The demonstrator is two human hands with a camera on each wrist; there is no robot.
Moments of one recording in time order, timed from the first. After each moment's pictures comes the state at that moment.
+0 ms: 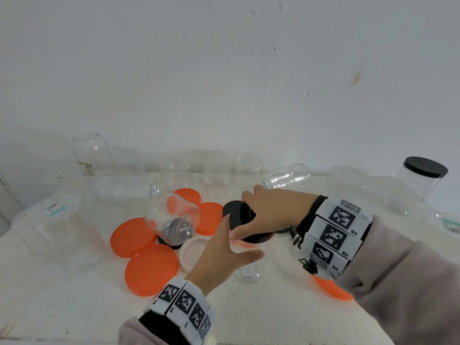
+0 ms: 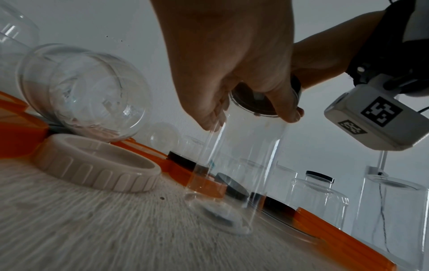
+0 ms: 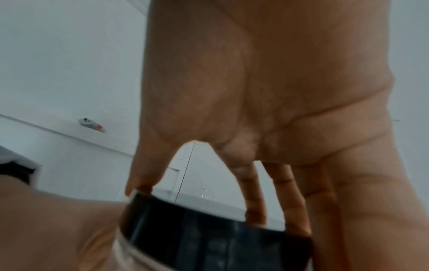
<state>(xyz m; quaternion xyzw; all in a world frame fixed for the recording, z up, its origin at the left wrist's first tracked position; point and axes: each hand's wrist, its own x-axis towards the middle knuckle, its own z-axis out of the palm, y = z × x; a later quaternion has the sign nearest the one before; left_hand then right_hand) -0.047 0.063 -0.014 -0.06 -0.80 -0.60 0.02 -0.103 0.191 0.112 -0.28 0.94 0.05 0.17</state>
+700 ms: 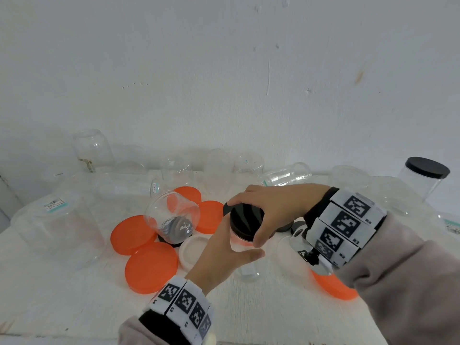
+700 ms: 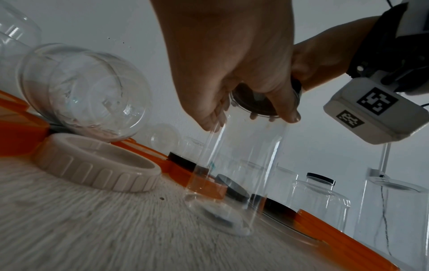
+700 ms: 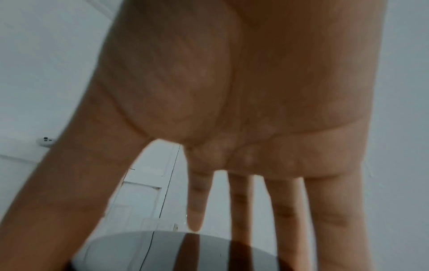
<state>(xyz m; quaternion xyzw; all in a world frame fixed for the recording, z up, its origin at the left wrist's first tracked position) -0.047 0.064 -0.015 -0.05 -0.81 -0.59 0.02 -0.111 0.200 0.125 -0.34 0.90 -0.02 0.25</state>
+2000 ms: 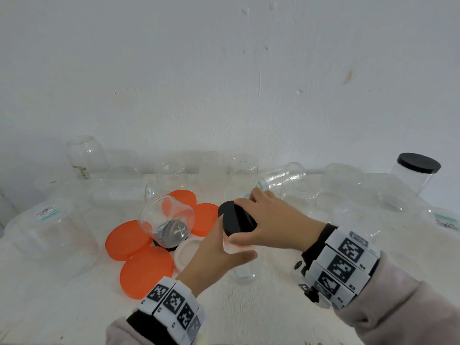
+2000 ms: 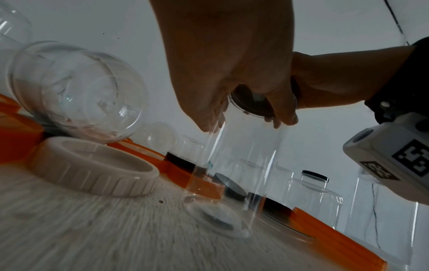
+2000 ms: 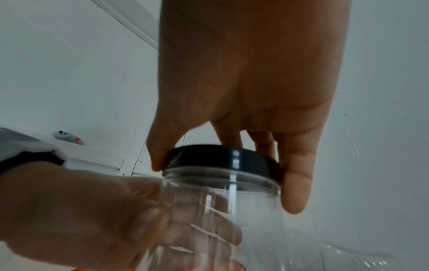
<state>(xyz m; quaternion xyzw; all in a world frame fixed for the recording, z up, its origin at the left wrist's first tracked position) -0.045 0.061 -0.010 -0.09 -0.80 -0.59 0.02 -0.089 0.213 0.079 -0.32 0.94 -0.09 0.02</state>
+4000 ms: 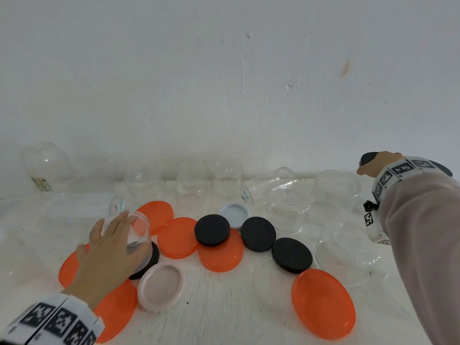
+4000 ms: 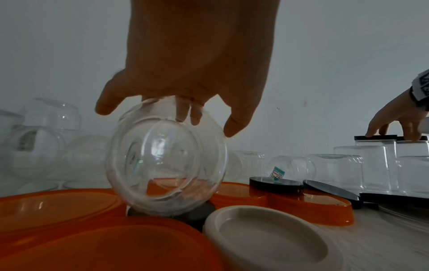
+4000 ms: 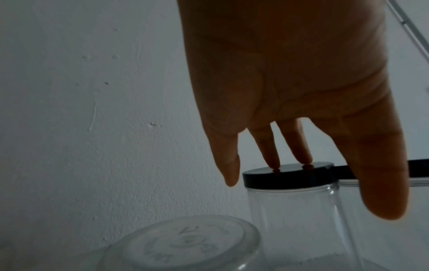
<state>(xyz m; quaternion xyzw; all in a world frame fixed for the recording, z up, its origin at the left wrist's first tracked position) -0.089 -0.045 -0.008 0.19 -0.97 -0.11 0.10 -0.316 0.451 0.091 0.18 0.98 -0.03 0.03</state>
